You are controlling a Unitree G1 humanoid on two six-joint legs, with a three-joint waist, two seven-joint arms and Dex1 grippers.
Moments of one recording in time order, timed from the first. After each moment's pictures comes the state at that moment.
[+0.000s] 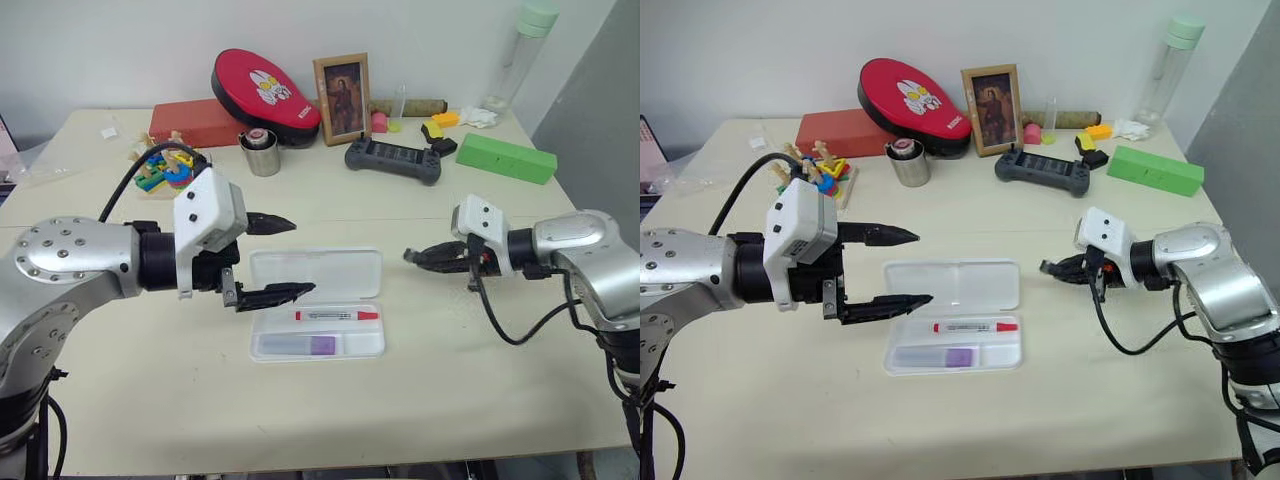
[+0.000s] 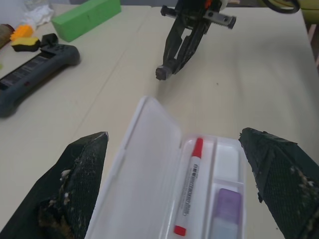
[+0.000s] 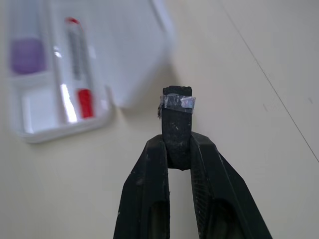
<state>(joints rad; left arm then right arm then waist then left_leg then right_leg) -0.44 1.06 0.19 -0.66 -0.88 0.88 -0.88 -0.61 -0.88 0.14 -0.29 0.32 0.65 1.22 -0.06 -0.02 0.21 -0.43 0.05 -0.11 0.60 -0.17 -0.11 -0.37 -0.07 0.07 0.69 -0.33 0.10</state>
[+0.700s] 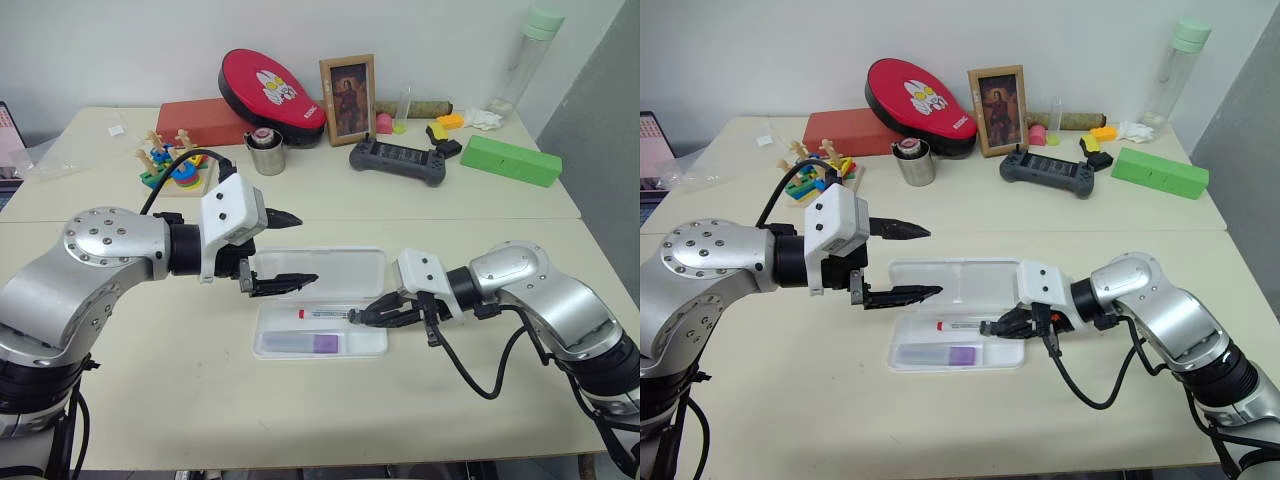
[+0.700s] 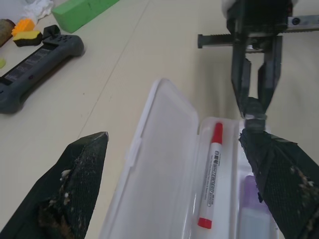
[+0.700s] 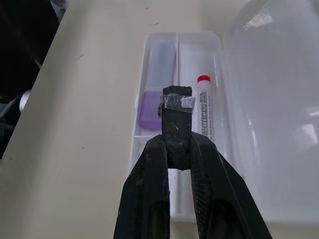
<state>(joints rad) -0.54 0.99 -0.01 -0.50 -0.63 0.72 -0.95 -0.59 -0.75 0.38 -0.41 0.34 0.68 1.20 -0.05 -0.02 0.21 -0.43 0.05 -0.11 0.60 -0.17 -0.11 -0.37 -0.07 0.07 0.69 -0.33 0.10</state>
